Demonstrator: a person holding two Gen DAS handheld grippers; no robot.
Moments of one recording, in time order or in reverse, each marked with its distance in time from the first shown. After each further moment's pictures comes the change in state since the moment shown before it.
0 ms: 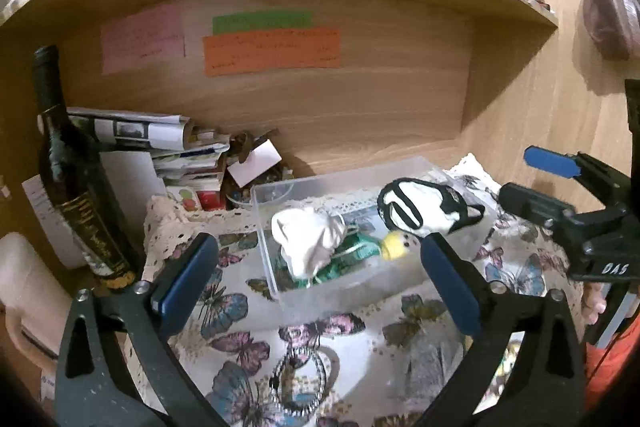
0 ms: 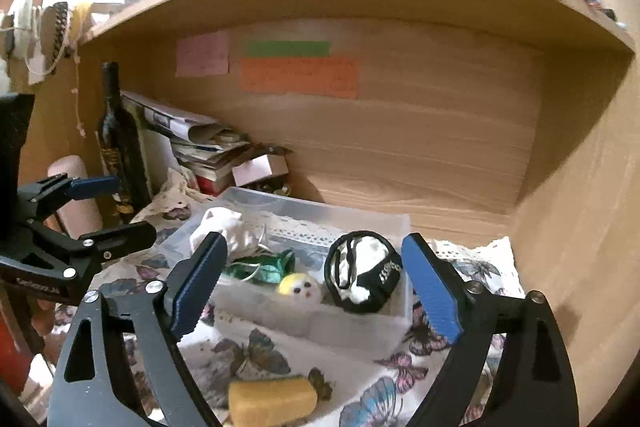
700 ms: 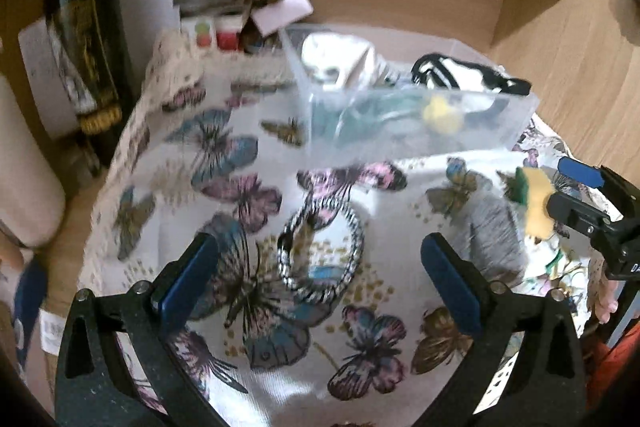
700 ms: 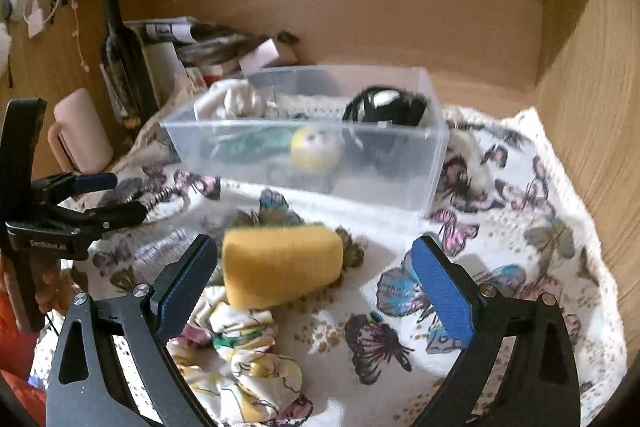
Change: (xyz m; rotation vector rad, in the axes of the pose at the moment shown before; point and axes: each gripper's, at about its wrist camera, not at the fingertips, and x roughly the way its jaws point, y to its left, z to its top) left arm 0.031 0.023 -0.096 -0.126 0.305 0.017; right arm 0.021 -0.001 -0.093 0.106 0.265 0.070
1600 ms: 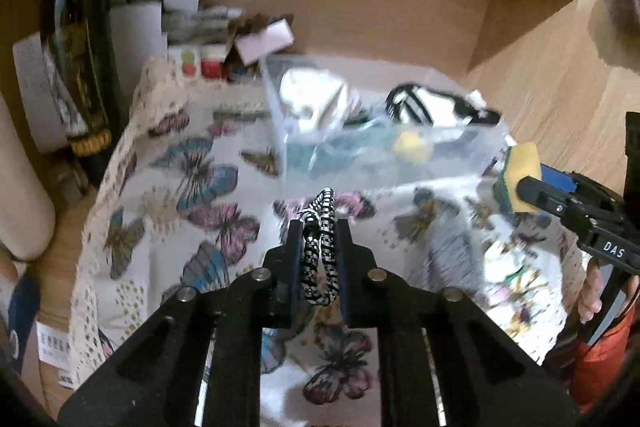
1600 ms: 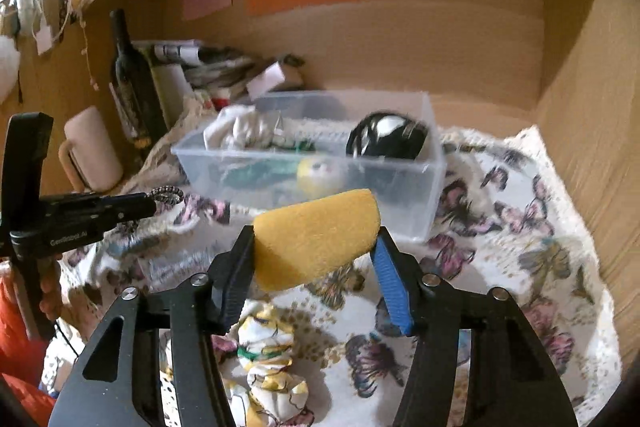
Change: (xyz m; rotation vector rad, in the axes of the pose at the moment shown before) left arm -0.027 -0.008 0.018 0.004 -0.096 -0.091; right arm -0.020 -0.003 0.019 -0.012 -0.092 0.026
